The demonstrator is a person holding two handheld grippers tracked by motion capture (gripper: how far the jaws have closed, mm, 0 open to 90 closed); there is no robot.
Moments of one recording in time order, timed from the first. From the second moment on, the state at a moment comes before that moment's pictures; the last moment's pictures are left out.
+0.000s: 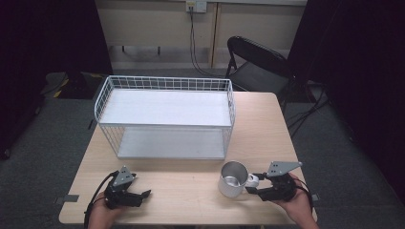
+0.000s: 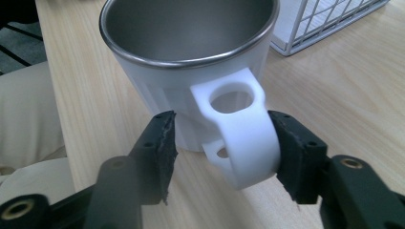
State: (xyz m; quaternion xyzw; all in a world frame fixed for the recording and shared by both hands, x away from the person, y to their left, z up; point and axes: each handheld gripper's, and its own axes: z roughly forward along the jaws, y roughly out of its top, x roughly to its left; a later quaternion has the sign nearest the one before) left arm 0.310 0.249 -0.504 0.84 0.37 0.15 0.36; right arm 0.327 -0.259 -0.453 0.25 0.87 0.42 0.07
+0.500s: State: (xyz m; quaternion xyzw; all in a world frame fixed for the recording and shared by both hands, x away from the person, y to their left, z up) left arm 0.310 0.249 -0.504 0.84 0.37 0.15 0.36; right arm 0.329 -0.255 -0.453 0.25 0.87 0.42 0.05
